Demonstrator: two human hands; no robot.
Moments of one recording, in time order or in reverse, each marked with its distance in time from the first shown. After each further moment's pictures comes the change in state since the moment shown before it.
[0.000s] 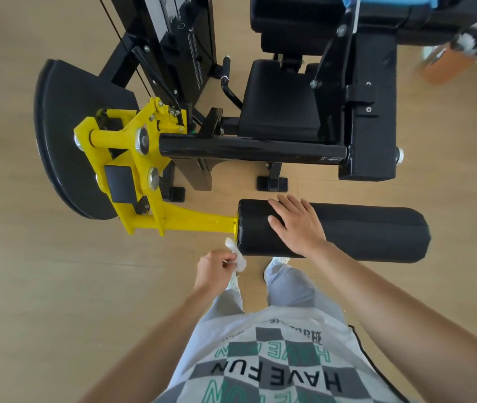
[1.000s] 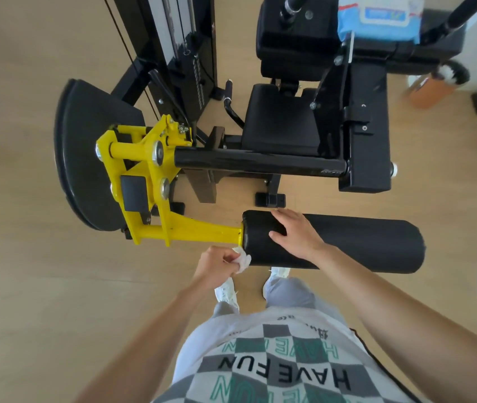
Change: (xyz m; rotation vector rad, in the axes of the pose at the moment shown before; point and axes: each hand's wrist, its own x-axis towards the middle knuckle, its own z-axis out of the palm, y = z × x) left_hand 0.014 0.021 -0.038 -0.062 -0.124 -0.013; right_hand 0.003 -0.014 -0.021 0.269 -0.118 0.049
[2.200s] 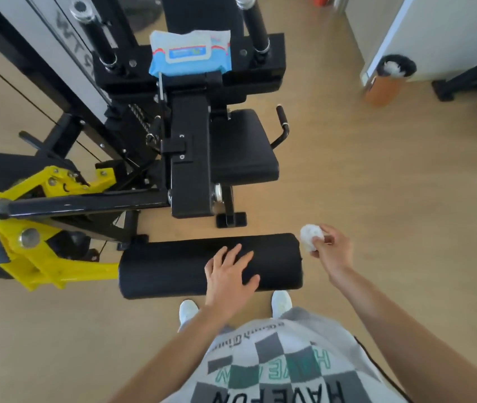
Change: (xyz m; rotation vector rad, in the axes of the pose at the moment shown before) left_hand 0.003 0.219 0.260 0.586 0.152 0.299; right_hand -0.112 0.323 -0.115 0.988 0.520 0.601
